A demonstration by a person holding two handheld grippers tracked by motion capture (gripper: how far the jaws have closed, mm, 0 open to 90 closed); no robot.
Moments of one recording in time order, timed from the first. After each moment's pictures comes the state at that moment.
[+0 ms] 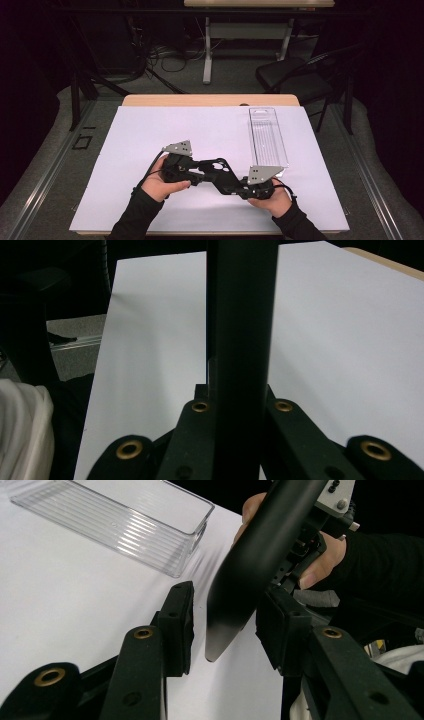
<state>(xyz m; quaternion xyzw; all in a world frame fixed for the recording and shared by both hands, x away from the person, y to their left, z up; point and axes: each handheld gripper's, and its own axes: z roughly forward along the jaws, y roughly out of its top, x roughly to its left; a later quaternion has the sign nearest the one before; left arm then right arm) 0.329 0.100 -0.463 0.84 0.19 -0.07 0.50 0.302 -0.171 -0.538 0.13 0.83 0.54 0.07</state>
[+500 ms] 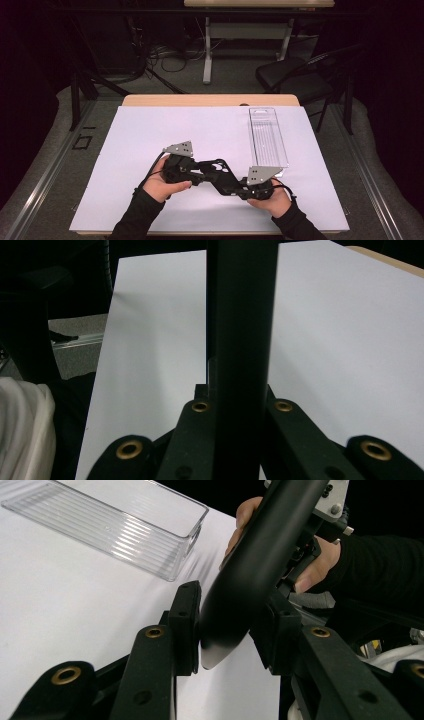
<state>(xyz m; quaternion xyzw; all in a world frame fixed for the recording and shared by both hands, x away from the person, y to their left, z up) 0.329 0.098 -0.464 0.84 0.18 -0.08 0.51 0.301 -0.170 -0.539 0.13 0.83 0.54 0.07</state>
